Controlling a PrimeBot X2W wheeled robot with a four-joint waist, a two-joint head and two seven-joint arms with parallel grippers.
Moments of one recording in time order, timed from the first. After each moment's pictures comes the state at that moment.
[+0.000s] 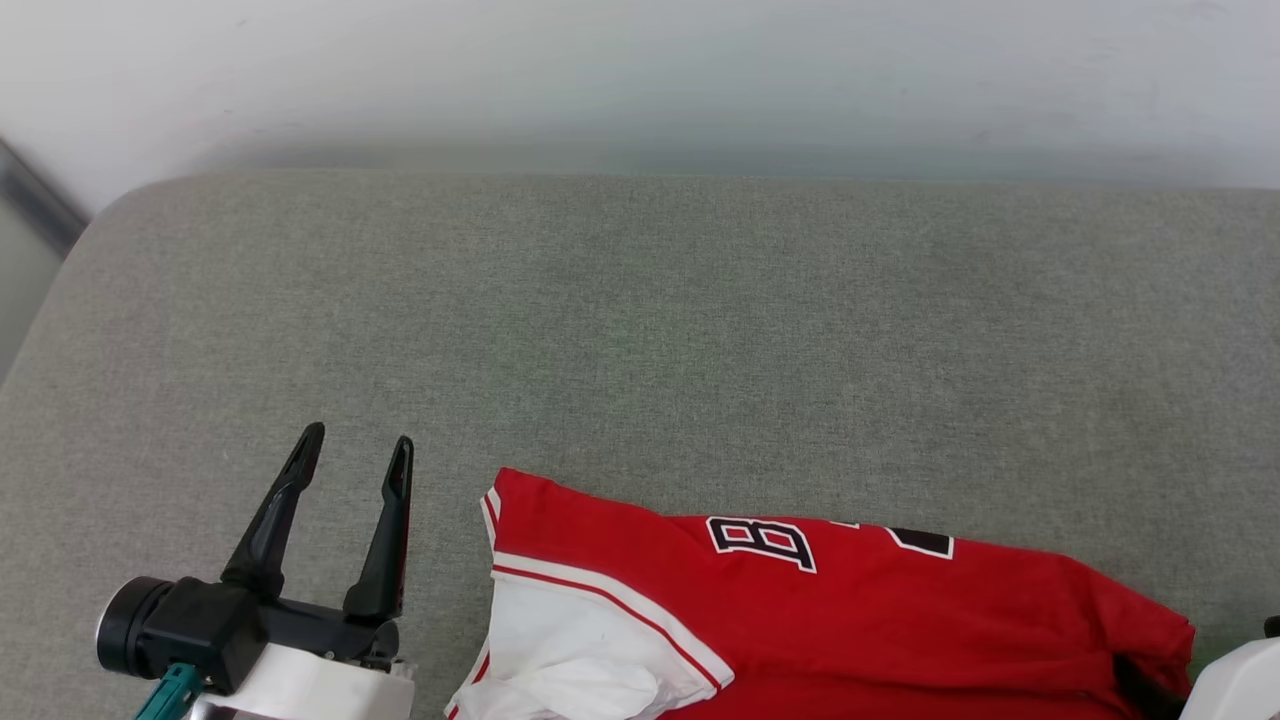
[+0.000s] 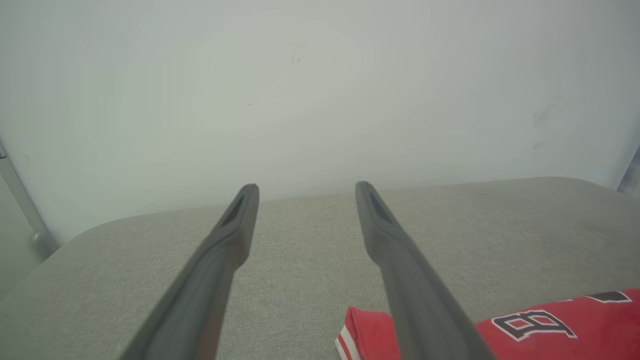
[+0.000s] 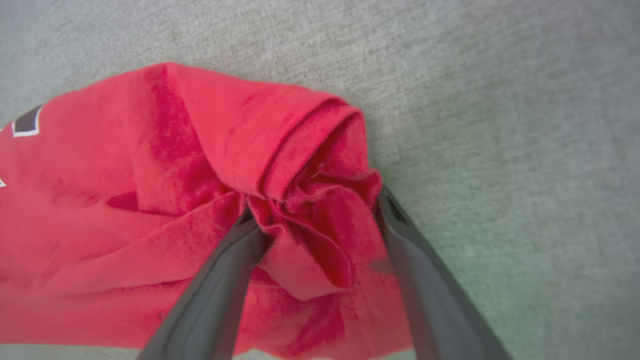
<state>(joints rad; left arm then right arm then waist) 0.03 0.25 -0.09 -0.12 -0.25 -0.11 -0.26 0.06 -0.19 -0.24 0.19 0.53 0.12 0.68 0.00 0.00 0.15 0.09</state>
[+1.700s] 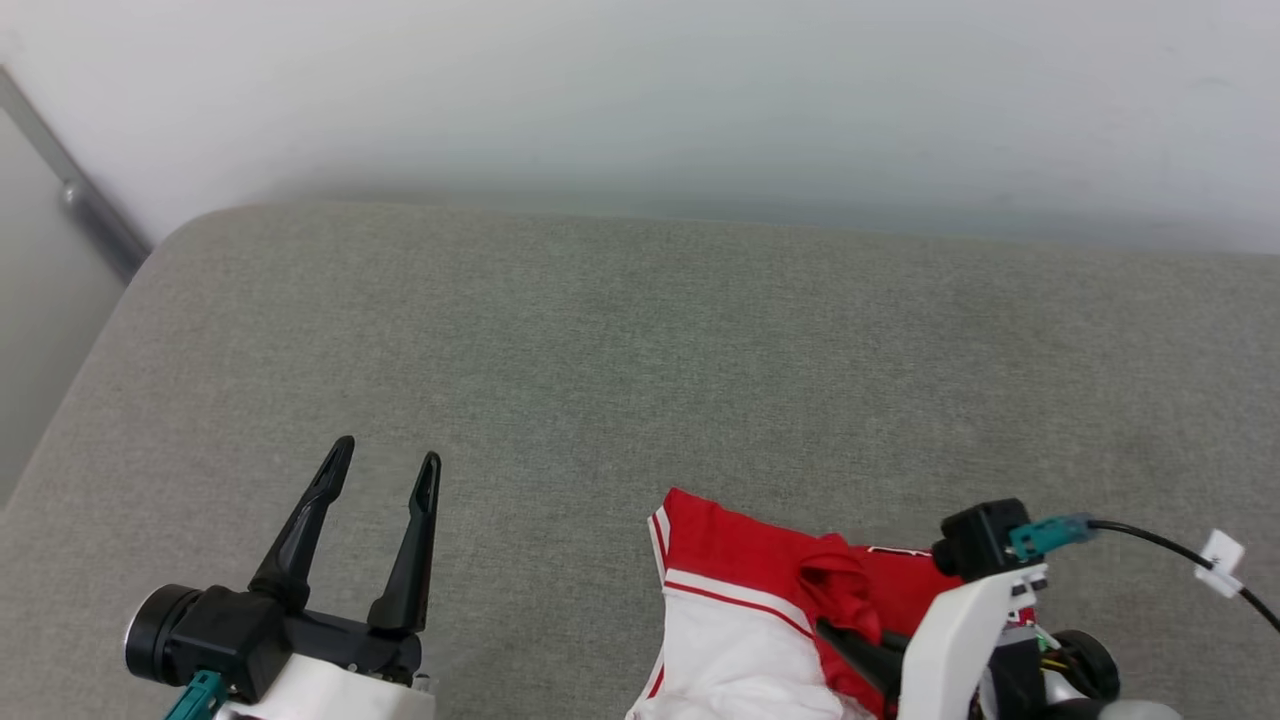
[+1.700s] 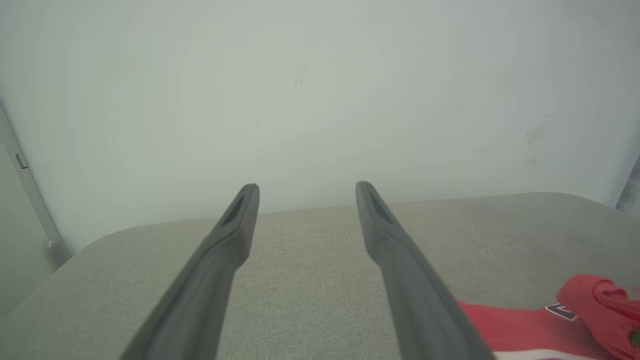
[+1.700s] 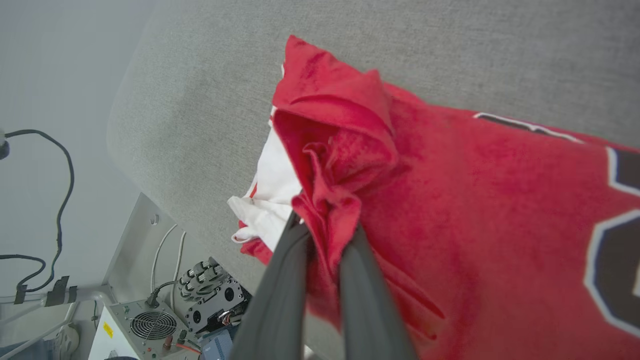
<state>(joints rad) 0.05 0.22 -0.11 -0.11 -0.24 -0.13 -0.26 0.02 -0.06 0.16 -0.15 0.52 0.13 0.85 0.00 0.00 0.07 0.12</state>
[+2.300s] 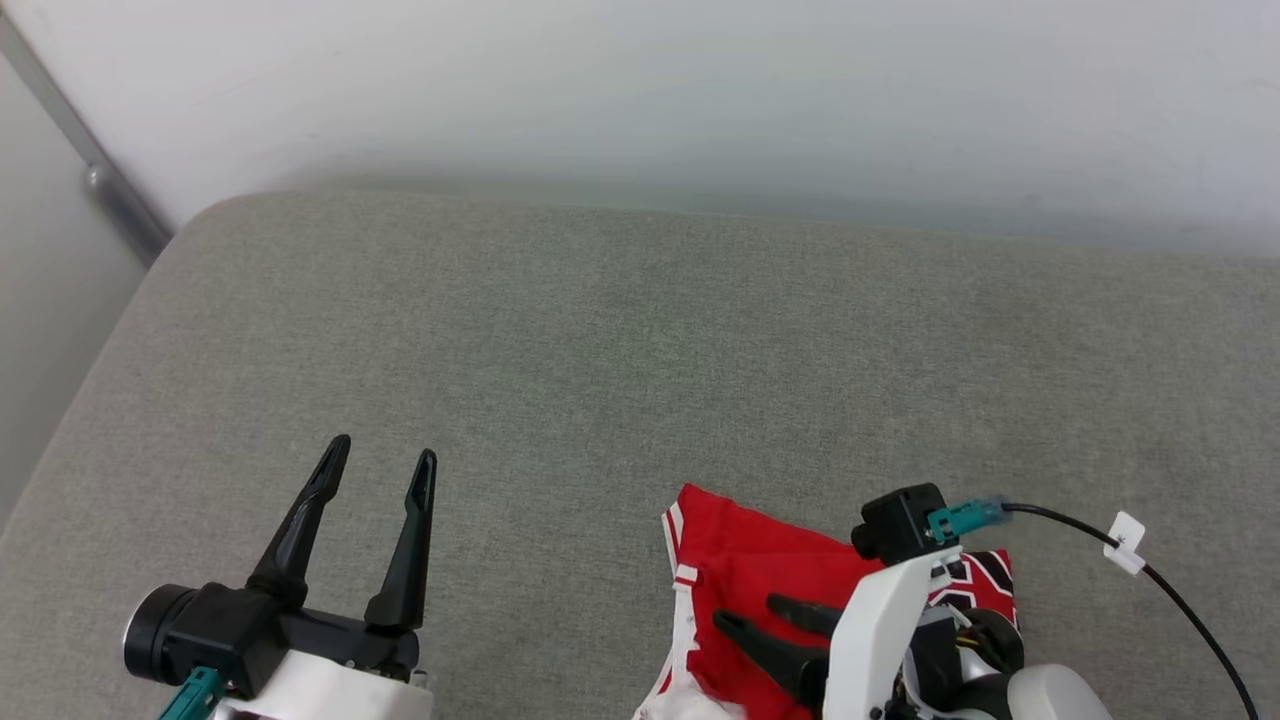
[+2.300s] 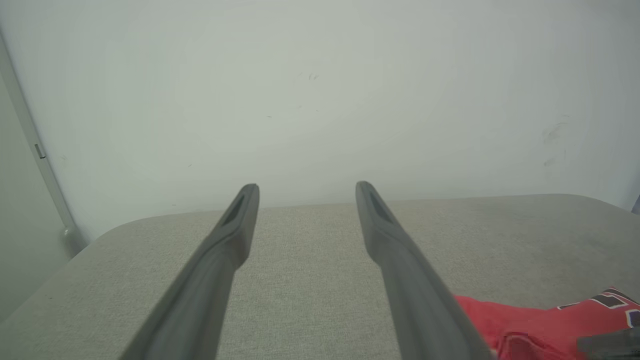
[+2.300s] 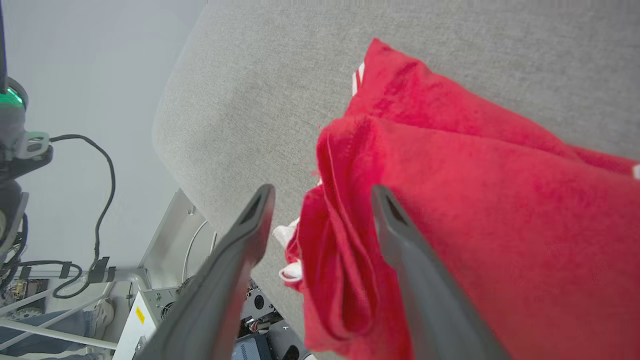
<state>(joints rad) 0.04 0.22 -0.11 -0.10 -0.25 -0.13 -0.26 -0.09 -0.05 0.31 0.03 0.61 0.13 0.72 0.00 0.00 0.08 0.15</state>
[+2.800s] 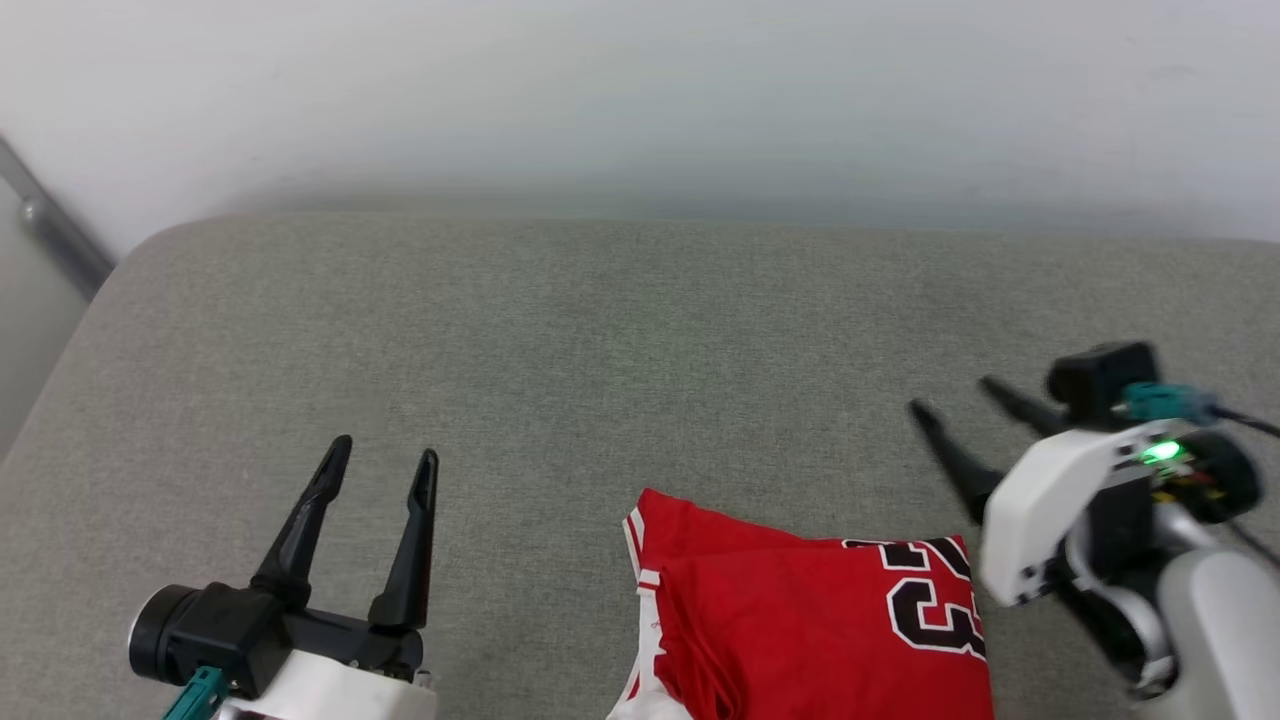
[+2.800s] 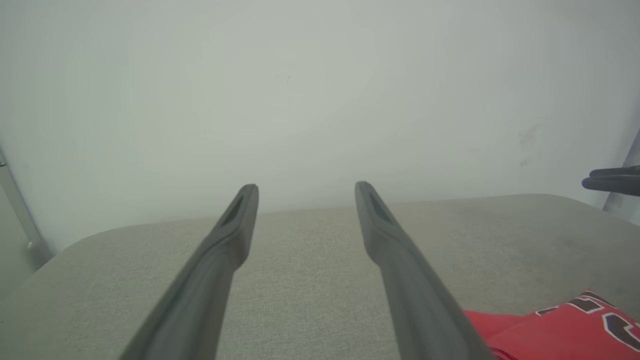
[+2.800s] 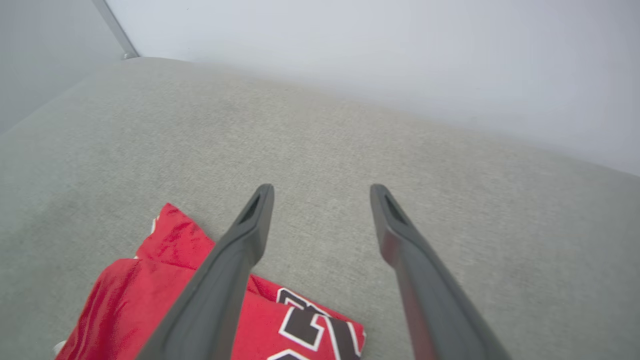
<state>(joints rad) 0.04 0.21 -0.10 -0.10 -0.25 -0.13 -0.26 -0.24 -0.21 0.20 -0.02 0.34 0.13 0.53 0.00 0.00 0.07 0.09</state>
